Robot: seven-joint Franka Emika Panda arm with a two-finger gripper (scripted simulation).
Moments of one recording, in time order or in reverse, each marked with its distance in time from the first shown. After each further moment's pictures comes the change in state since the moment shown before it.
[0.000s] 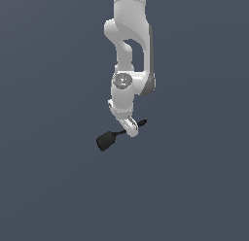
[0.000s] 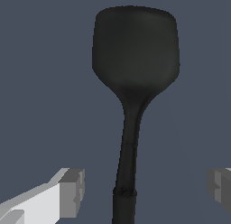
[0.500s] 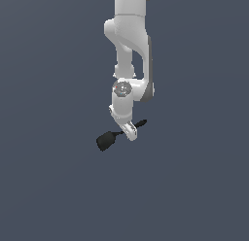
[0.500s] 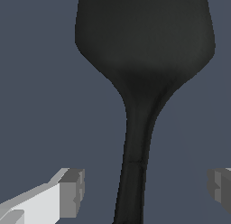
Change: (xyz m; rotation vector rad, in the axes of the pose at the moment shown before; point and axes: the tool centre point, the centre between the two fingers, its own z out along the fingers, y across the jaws) arm -0.001 0.001 0.037 -0.002 -0.001 0.004
